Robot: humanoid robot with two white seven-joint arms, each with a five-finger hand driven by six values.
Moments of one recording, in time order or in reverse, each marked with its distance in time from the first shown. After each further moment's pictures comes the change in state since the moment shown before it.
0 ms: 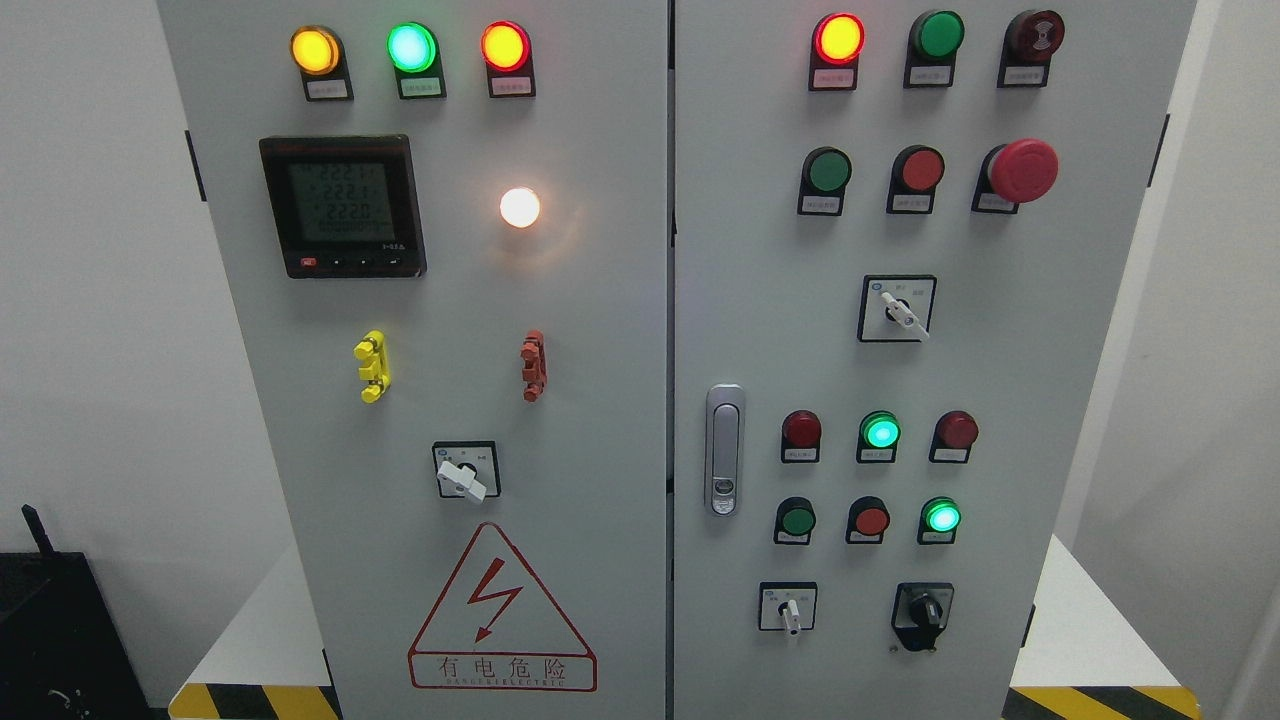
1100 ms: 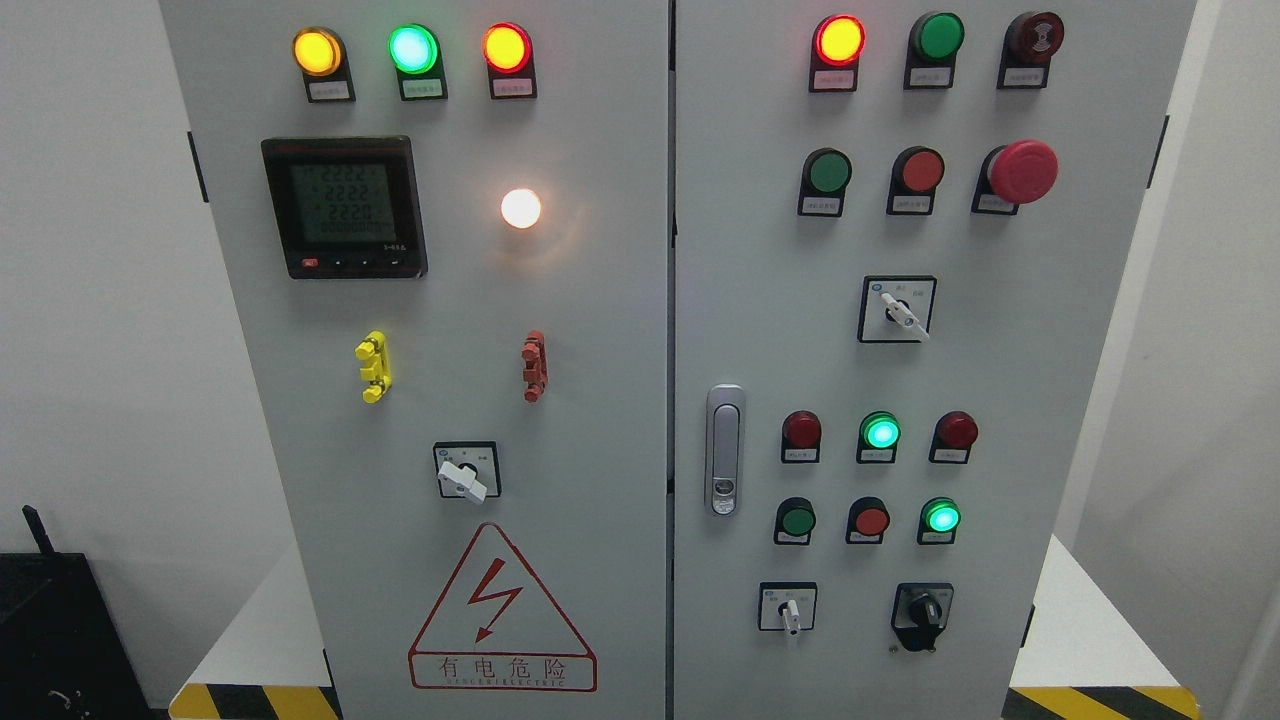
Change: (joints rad) left arm 0.000 0.000 0.000 0.000 0.000 0.000 0.000; right arm 0.203 0.062 0.167 -0.791 -0.105 -0.010 0.150
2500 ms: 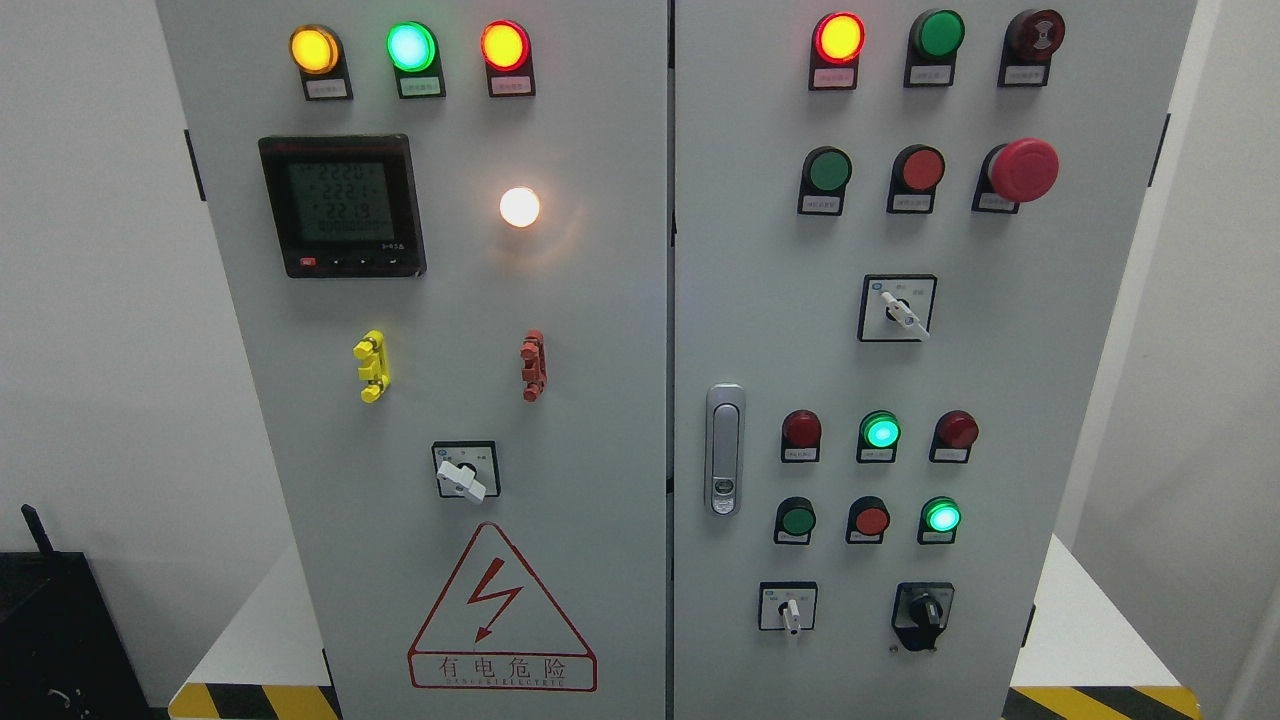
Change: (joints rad) left arm 0.000 0.000 0.000 0.000 0.000 0.000 0.000; right arm -0.220 -0.064 -0.099 -1.110 0.831 -0.023 0.018
